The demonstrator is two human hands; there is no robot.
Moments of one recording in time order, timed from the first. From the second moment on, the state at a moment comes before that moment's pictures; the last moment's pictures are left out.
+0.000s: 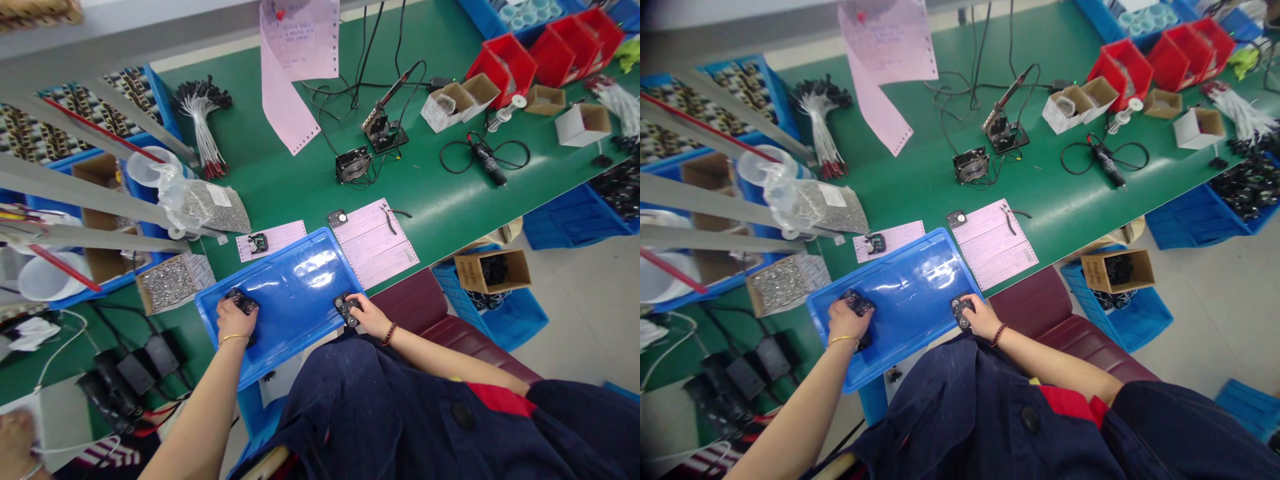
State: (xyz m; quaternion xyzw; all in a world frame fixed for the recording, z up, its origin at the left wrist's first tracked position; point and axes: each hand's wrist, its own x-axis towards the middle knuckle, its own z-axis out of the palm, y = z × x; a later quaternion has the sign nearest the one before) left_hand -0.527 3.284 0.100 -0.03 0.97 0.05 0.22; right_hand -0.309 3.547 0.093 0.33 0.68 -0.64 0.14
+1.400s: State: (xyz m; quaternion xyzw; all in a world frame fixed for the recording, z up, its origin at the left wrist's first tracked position) left_hand -0.503 3.296 0.078 -0.16 0.97 0.07 0.19; right_hand -0.286 3.562 0.069 0.36 0.62 -0.69 0.11
